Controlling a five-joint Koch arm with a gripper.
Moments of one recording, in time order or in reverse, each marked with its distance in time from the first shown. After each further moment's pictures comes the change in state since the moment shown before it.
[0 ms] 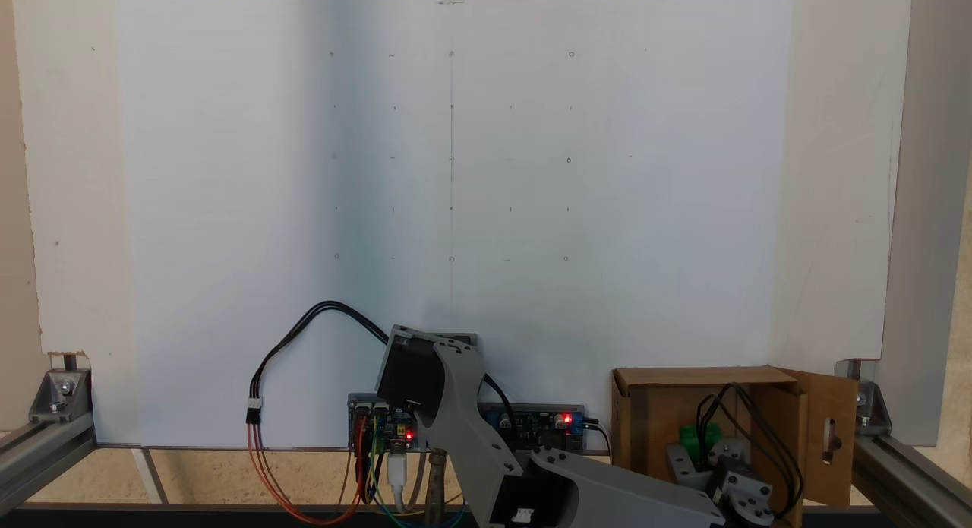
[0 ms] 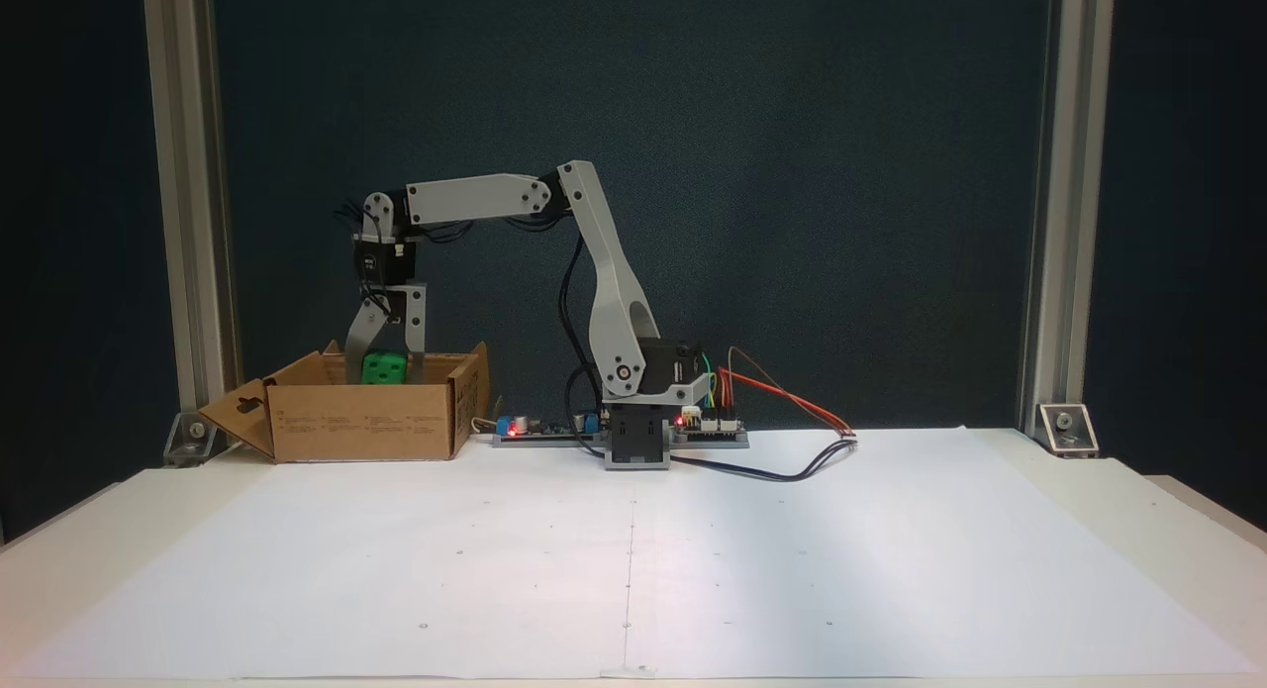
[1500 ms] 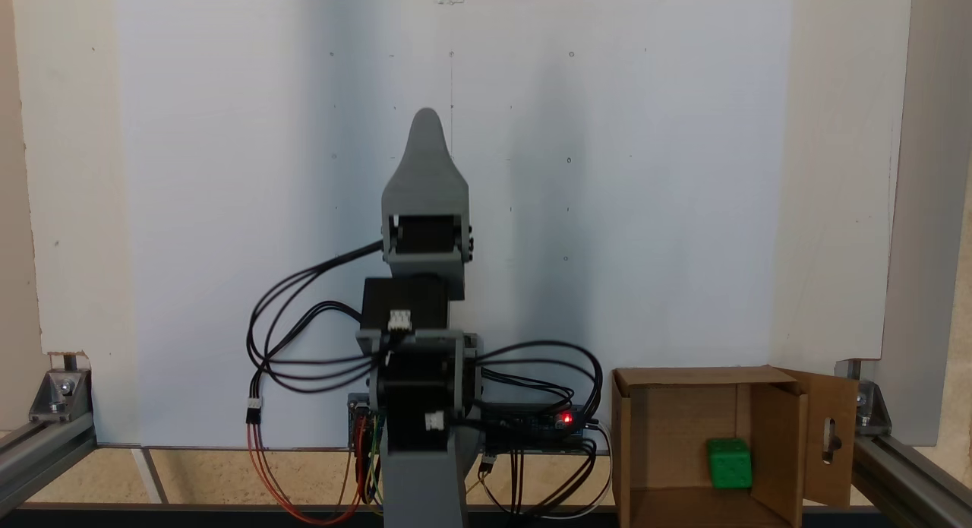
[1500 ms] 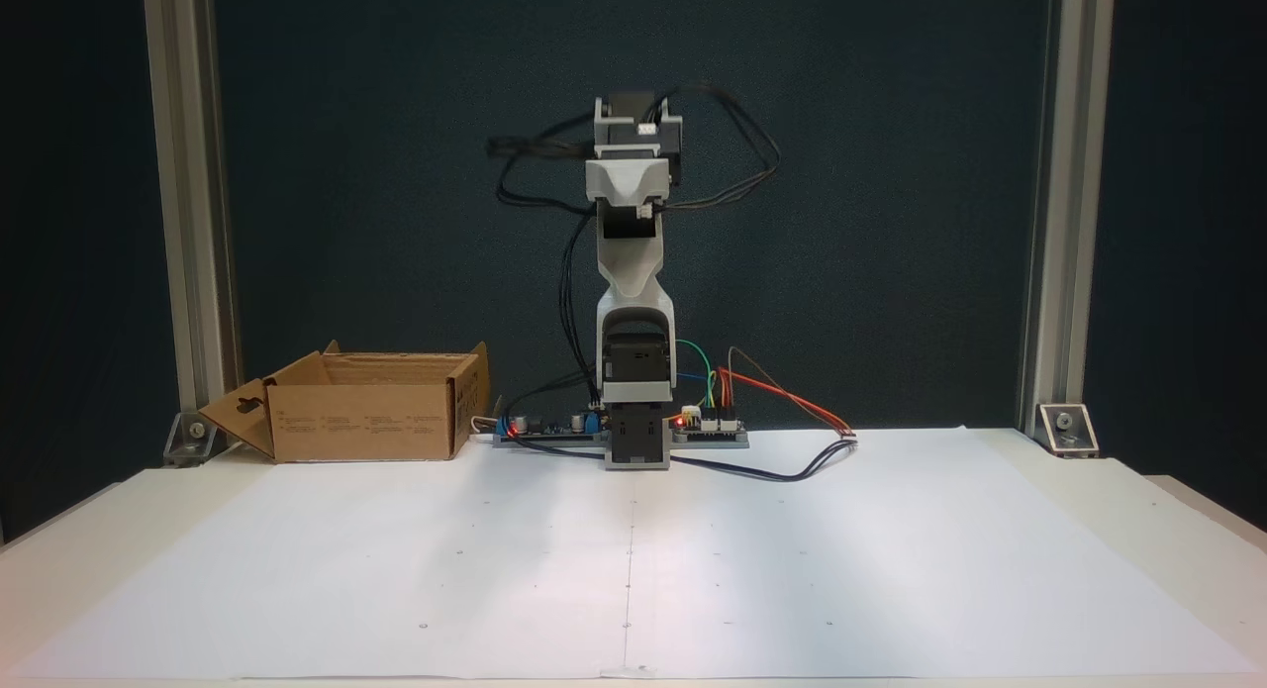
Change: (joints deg) arm -107.5 55.4 32.8 -24.5 28.6
